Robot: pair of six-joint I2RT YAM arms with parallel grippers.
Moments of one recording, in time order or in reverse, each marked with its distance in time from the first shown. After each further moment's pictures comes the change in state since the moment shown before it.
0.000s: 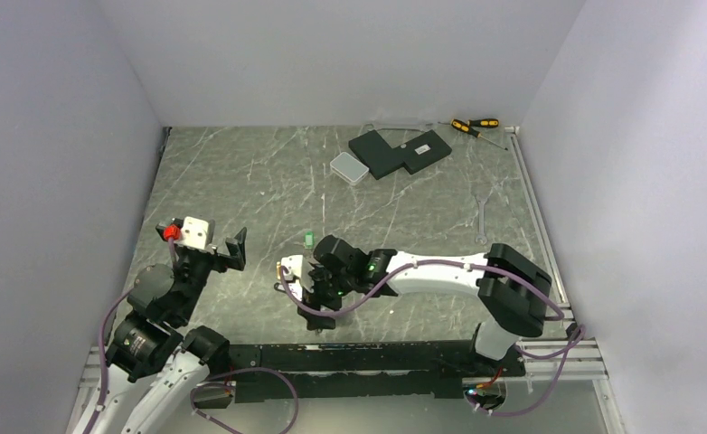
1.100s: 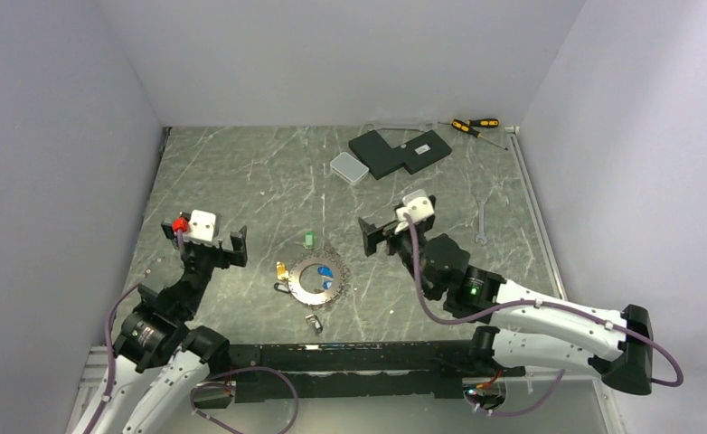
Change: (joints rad) left arm 0.018 0.051 -0.019 0.007 -0.036 -0.002; right arm 0.002 -0.719 -0.277 0.368 1.096 0.102
